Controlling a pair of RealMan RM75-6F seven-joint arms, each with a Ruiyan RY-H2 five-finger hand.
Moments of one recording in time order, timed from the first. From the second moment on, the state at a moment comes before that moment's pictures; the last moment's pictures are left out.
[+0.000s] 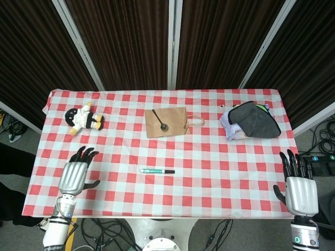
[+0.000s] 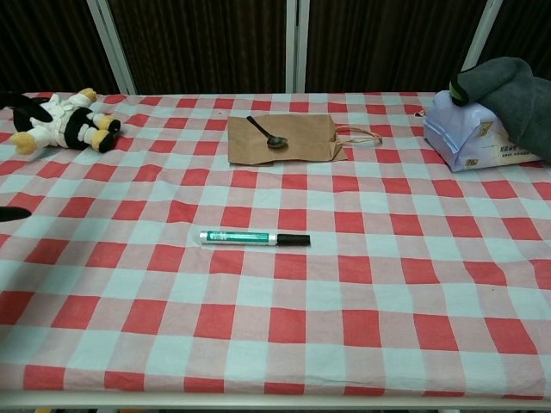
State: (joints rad) left arm -0.25 -1.46 -0.13 -1.89 1.26 1.34 0.59; right arm 0.04 -1.21 0.06 -1.90 -1.45 1.60 -0.48
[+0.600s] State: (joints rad) left arm -0.59 -1.86 -0.29 -1.75 0.88 1.21 0.97; right arm 0.07 -1.21 0.09 -1.92 -1.43 1.56 -0.51
